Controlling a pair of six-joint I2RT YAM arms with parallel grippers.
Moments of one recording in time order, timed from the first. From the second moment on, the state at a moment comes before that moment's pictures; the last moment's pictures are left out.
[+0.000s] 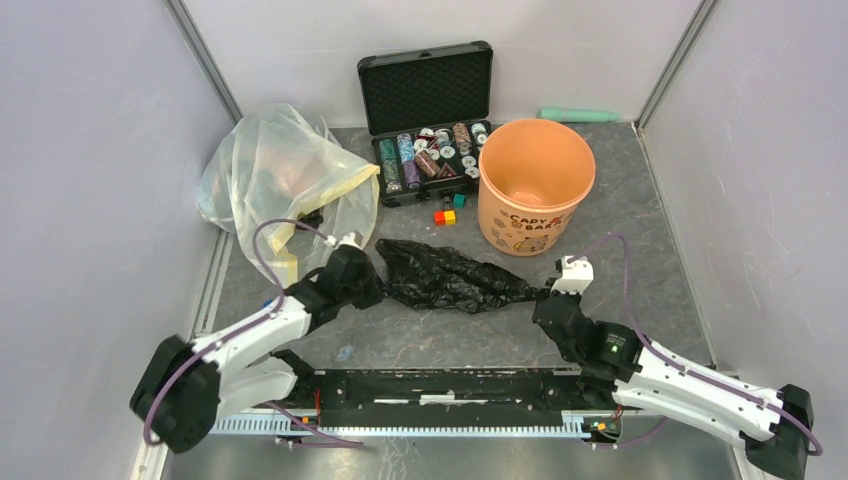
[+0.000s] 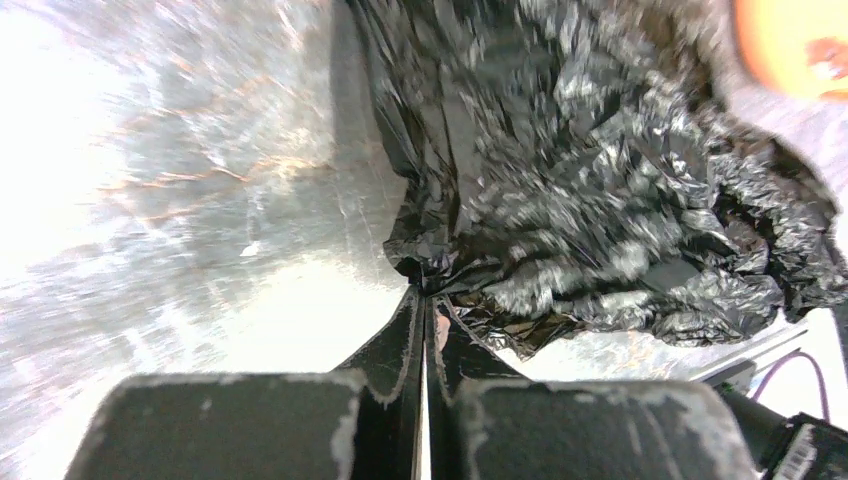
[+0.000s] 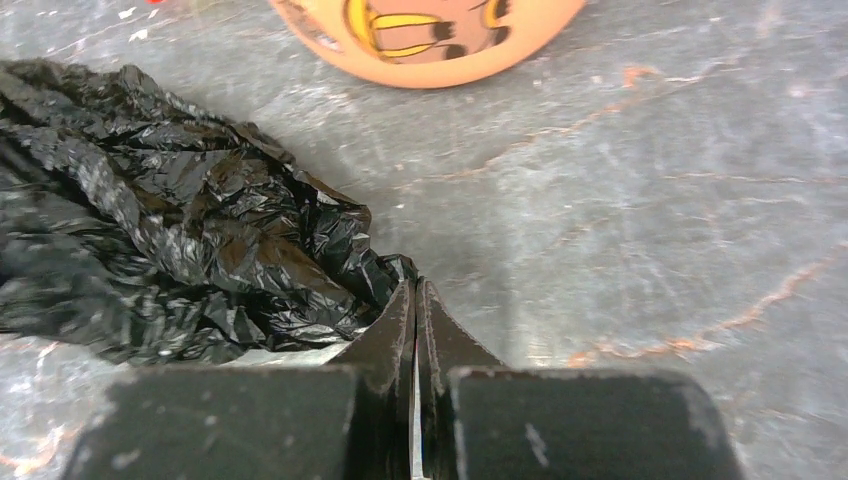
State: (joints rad) left arm -0.64 1.11 0.44 -0.14 0.00 -0.92; right arm 1.04 0.54 0.31 -0.45 0.79 0.72
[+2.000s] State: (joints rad) left arm -0.45 0.57 0.78 -0.45 0.25 -1.12; right arm 1.42 0.88 0.63 0.01 0.35 0.02
